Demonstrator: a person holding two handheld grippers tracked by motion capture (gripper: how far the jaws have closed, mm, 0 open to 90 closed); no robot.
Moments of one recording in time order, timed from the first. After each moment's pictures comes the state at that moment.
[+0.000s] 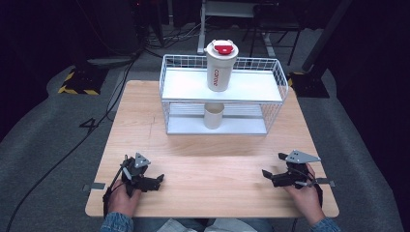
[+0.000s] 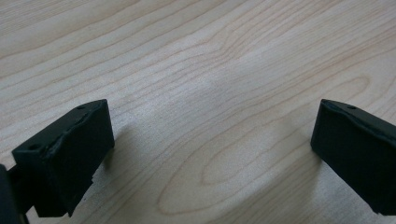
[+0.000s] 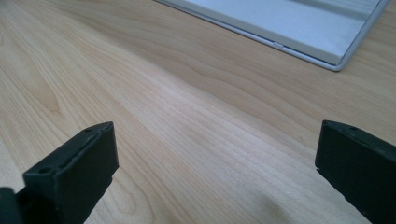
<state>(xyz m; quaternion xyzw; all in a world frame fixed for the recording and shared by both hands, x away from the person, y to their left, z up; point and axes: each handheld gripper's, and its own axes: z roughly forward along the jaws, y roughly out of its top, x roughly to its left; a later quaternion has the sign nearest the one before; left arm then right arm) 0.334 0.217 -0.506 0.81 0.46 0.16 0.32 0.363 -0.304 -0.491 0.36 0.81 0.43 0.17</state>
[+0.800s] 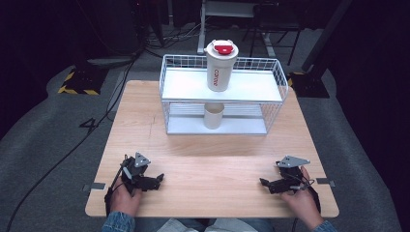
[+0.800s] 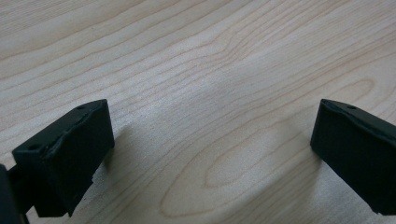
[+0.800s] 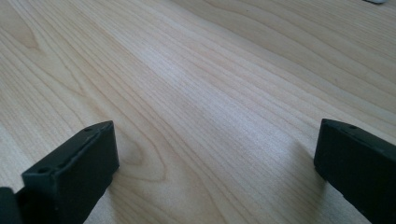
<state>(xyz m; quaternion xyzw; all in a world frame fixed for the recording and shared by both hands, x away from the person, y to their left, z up) 0.335 0.217 -0.506 0.81 0.46 0.17 0.31 0.356 -0.294 -0.506 0.37 0.85 0.35 0.16</state>
